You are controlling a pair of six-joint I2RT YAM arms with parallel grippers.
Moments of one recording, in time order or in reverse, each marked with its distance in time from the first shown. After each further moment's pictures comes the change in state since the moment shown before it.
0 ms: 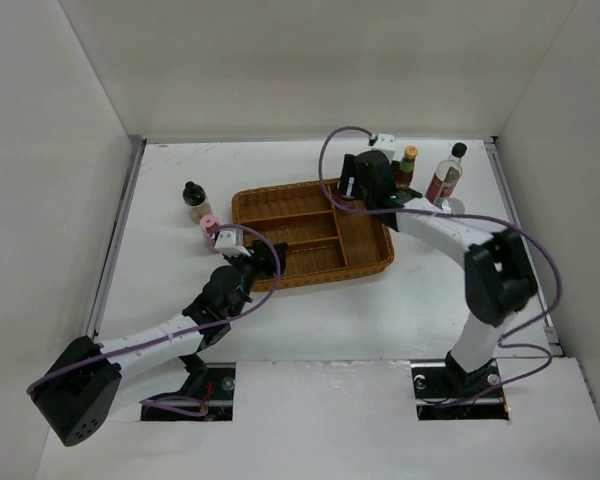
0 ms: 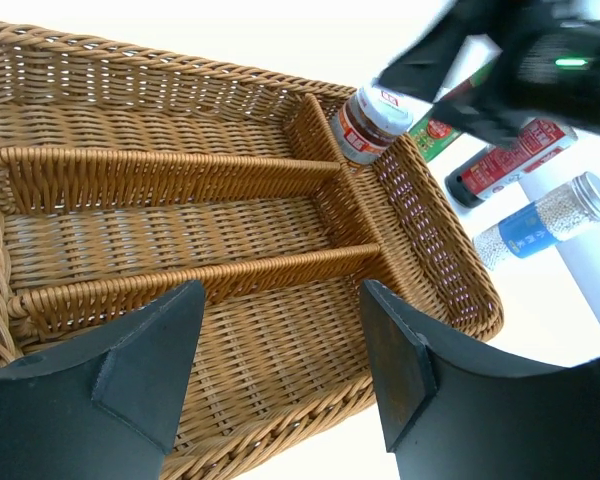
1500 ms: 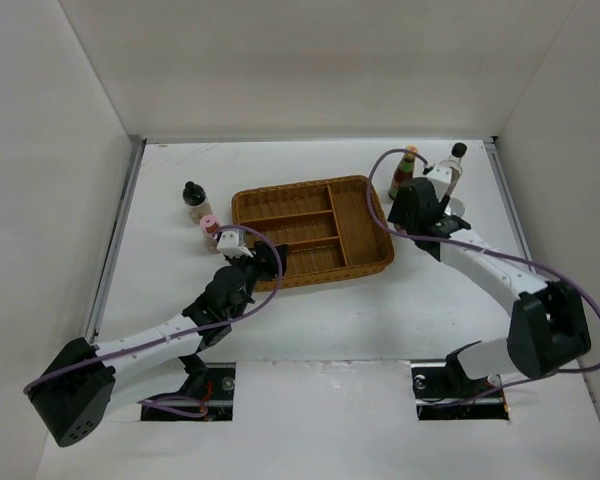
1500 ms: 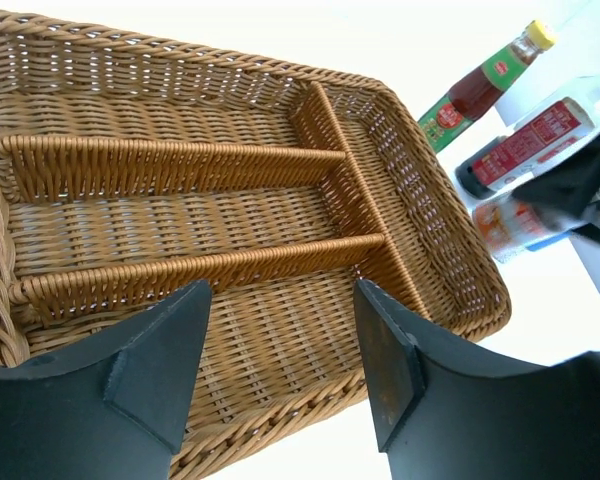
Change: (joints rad) left arm -0.039 -0.014 0.026 -0.075 -0.050 0.001; right arm -0.152 -0.409 -0.421 -0.189 0.091 0.123
